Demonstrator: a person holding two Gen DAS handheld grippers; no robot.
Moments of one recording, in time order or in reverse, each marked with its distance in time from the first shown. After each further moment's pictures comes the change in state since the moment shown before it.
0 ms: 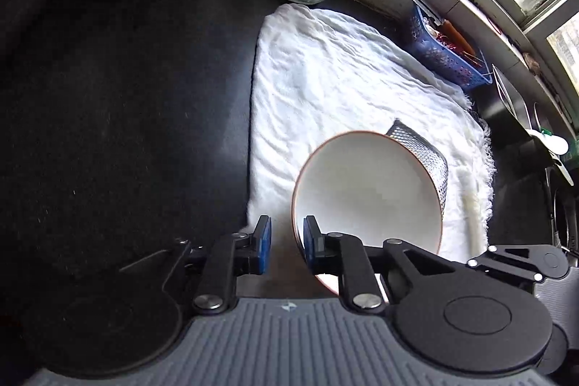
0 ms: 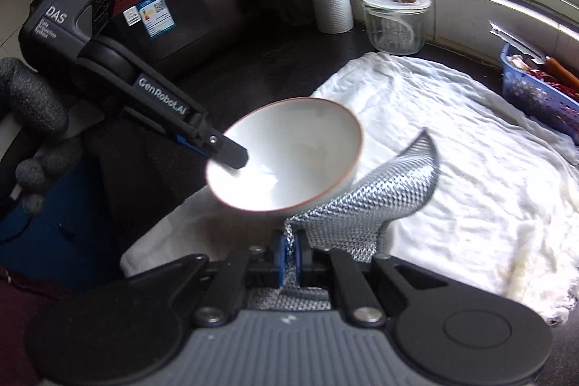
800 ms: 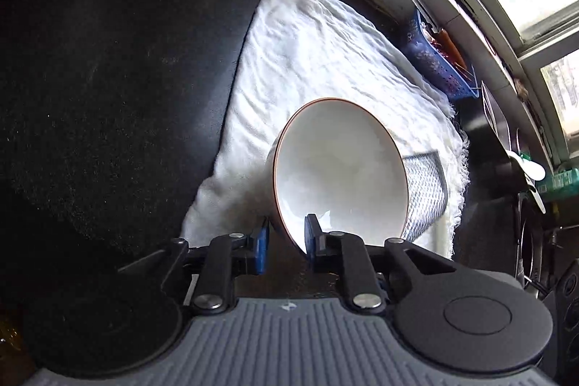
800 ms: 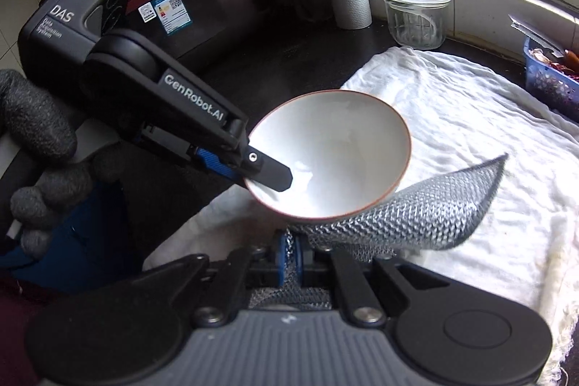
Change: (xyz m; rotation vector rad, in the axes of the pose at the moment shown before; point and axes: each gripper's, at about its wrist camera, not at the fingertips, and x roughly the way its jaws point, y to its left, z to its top) left arm -0.007 -0.008 -0.035 -0.185 0.007 -0.076; right arm 0.007 0.024 -0.007 0.009 -0.003 0.041
